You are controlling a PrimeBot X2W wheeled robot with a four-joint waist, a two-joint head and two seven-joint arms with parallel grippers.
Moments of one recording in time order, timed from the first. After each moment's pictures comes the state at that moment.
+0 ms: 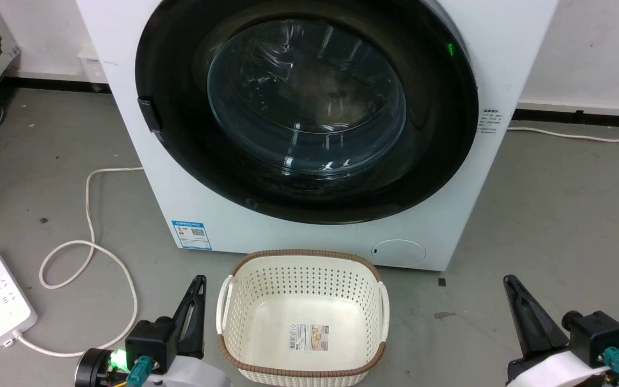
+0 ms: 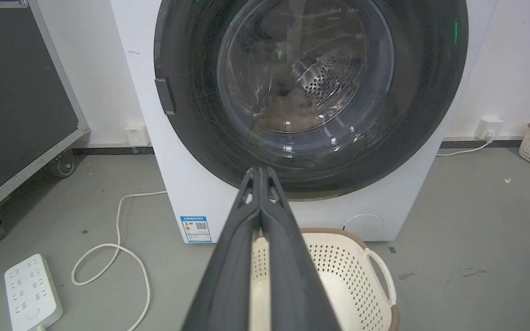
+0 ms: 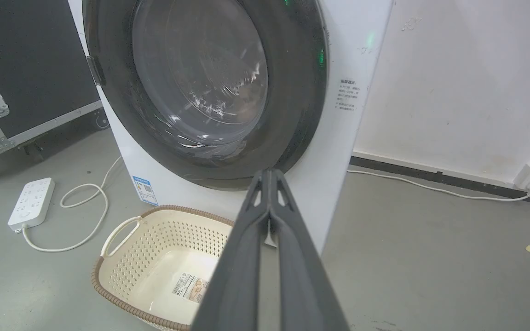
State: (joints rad) left arm 0.03 0.07 -0.10 0.04 -0.05 0.00 -0.14; right arm 0.03 -0.10 -0.01 0.06 0.06 0.13 -0.13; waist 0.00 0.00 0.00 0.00
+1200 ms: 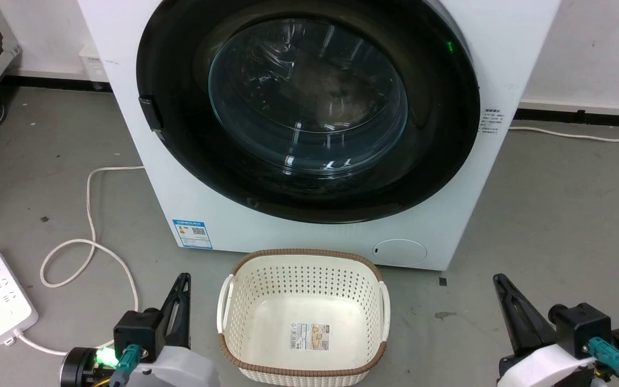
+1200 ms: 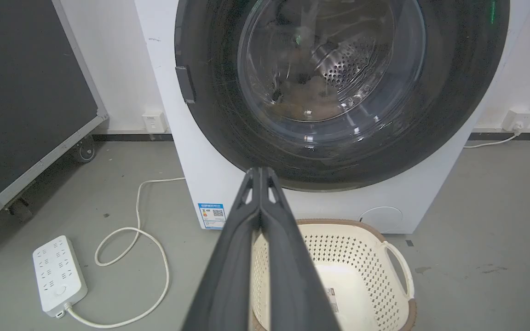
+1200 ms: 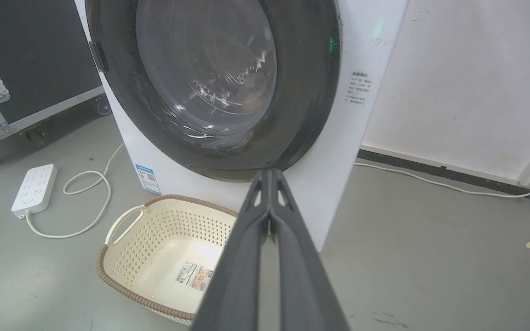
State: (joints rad) left arm 0.02 0.06 -0.04 0.02 -0.03 0.00 -0.05; right arm 0.03 -0.07 0.00 0.03 0.03 0.13 -0.05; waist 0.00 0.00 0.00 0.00
